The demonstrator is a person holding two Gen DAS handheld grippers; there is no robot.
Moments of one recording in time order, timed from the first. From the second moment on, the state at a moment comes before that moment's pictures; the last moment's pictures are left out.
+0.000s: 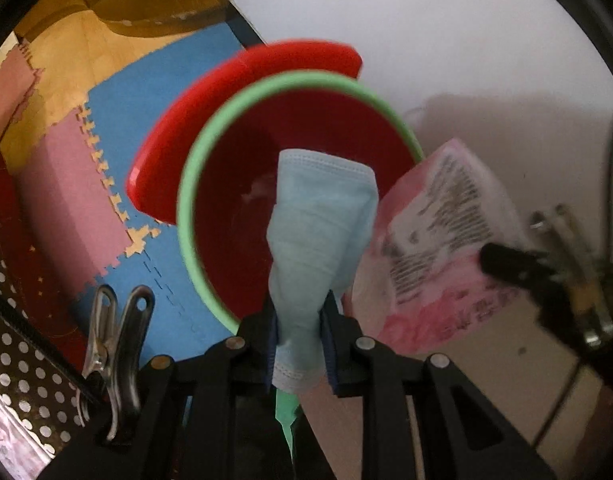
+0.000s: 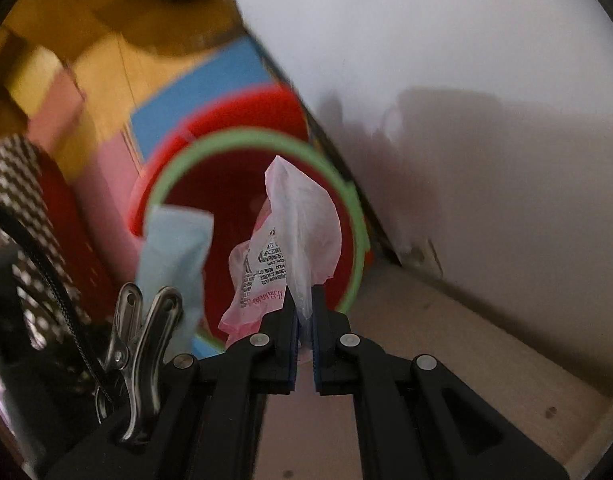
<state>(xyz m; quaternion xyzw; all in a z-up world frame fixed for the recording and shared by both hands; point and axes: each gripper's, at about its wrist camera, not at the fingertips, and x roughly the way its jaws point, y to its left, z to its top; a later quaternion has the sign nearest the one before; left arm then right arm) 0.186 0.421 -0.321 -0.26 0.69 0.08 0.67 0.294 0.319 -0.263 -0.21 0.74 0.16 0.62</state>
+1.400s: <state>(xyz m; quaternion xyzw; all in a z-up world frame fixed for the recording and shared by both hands) 0.180 0.461 -0.282 -0.25 0.67 0.11 0.69 0.288 0.328 -0.298 -0.12 0.75 0.16 0.63</state>
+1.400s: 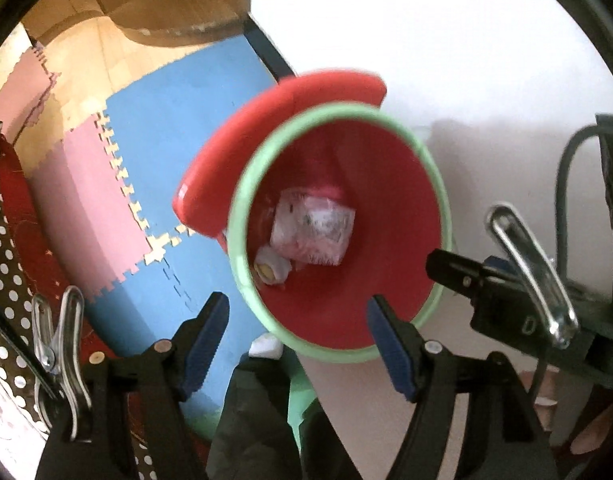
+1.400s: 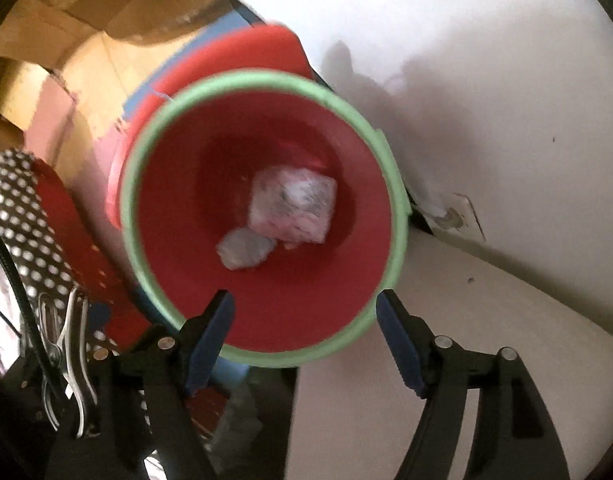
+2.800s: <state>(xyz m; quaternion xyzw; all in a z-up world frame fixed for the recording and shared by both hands) 0.147 0.365 0.020 -0.18 0.53 0.12 0.82 0.169 0.189 0.021 0.12 0.50 0.24 0.82</state>
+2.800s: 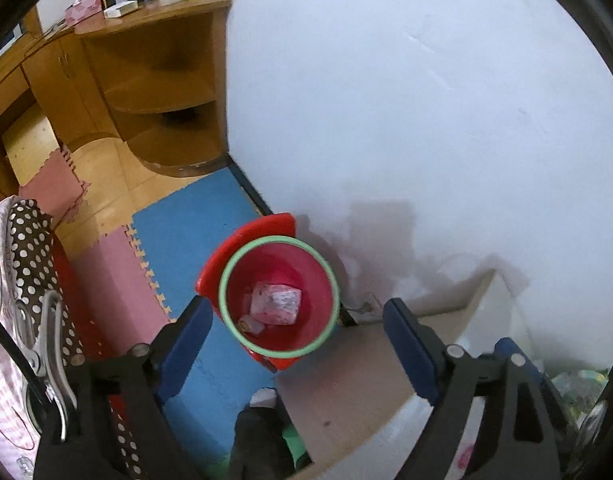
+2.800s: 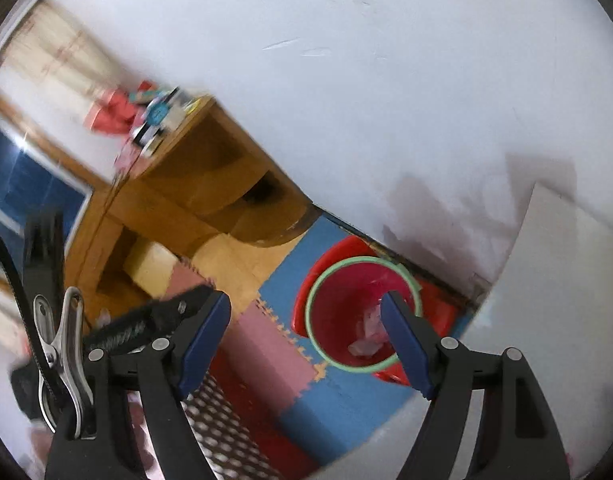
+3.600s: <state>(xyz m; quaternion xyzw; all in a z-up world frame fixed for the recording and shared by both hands) 0.073 0.230 0.049 -0.15 0.52 0.07 0.84 0.077 0.055 0.076 0.04 0.44 0.24 0.87</state>
